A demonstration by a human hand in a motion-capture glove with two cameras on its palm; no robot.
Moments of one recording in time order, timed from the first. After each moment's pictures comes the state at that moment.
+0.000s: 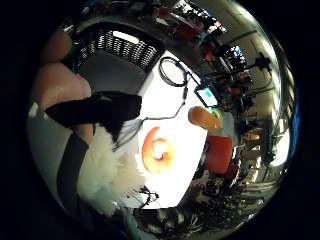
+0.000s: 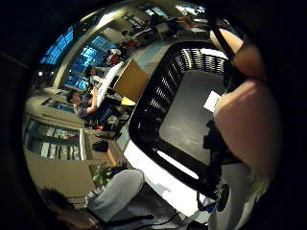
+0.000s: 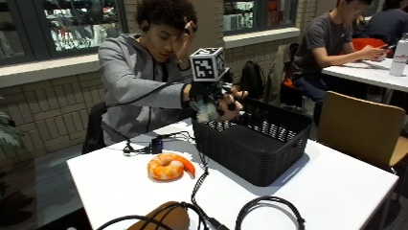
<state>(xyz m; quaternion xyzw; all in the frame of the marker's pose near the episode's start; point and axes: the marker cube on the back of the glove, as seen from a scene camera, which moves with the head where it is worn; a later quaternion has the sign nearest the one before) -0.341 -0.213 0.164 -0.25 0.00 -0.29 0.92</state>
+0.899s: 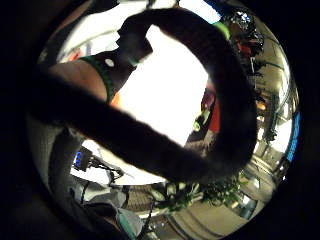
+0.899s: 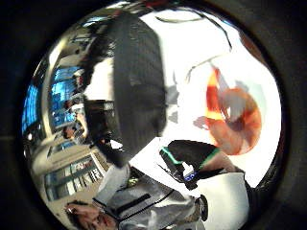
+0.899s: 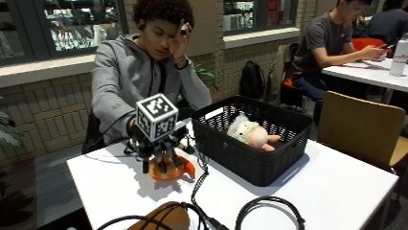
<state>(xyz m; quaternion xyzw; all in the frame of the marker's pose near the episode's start) -0.108 -0.200 0.192 -0.44 0.11 -0.10 0.89</state>
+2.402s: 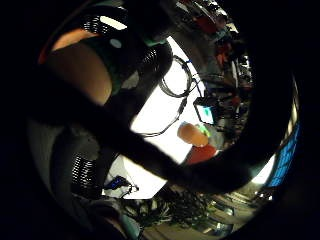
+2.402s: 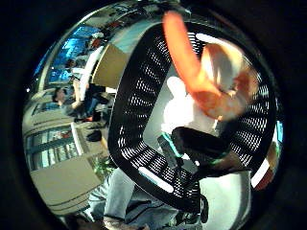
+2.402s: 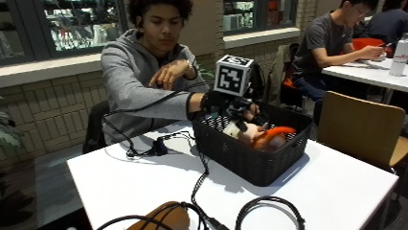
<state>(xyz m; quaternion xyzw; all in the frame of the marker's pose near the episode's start) -0.327 -0.297 0.226 -0.34 0.11 -0.35 0.87</state>
